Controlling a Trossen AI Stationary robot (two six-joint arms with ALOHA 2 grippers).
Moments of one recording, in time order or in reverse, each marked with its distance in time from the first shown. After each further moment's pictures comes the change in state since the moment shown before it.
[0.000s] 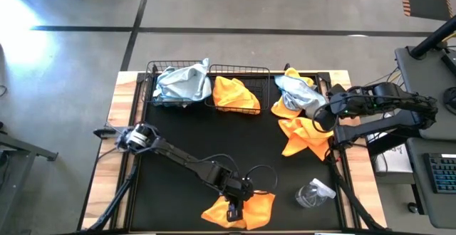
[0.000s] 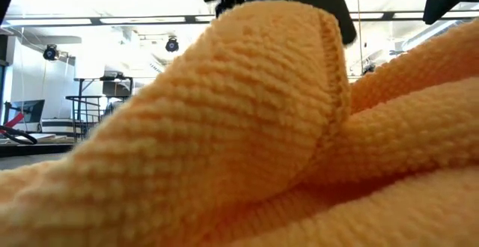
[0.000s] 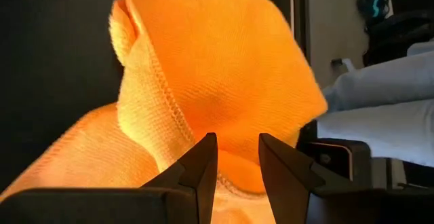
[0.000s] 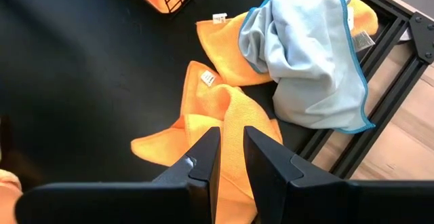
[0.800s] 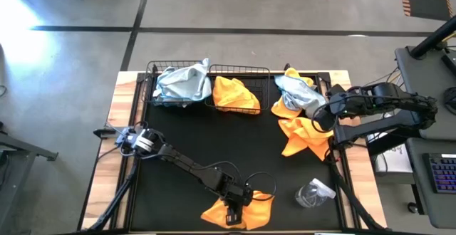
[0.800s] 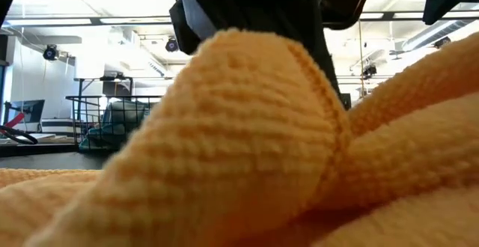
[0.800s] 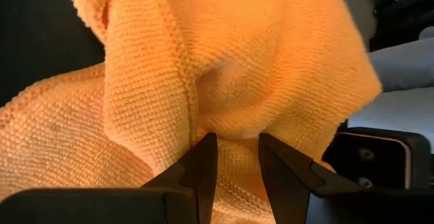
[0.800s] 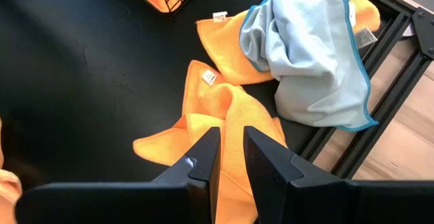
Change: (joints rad) left arm -0.026 0.082 -0.009 0.033 0.030 -0.029; right arm 0.000 0.021 -0.004 0.004 -0.005 0.016
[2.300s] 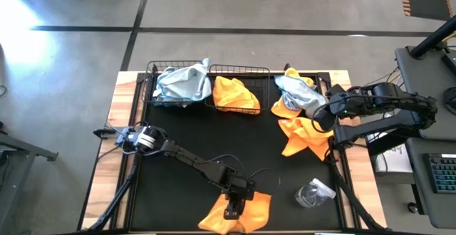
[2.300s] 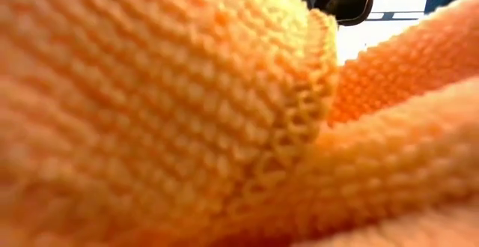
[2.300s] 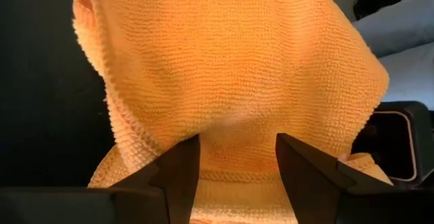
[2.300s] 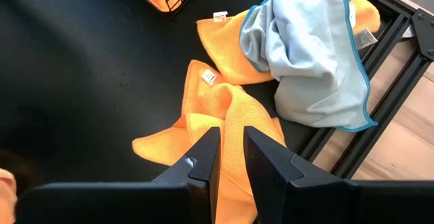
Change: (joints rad) left arm 0.057 -0.002 -0.001 -0.001 0.099 0.234; right arm 0.000 0.002 0.000 0.000 0.000 -0.008
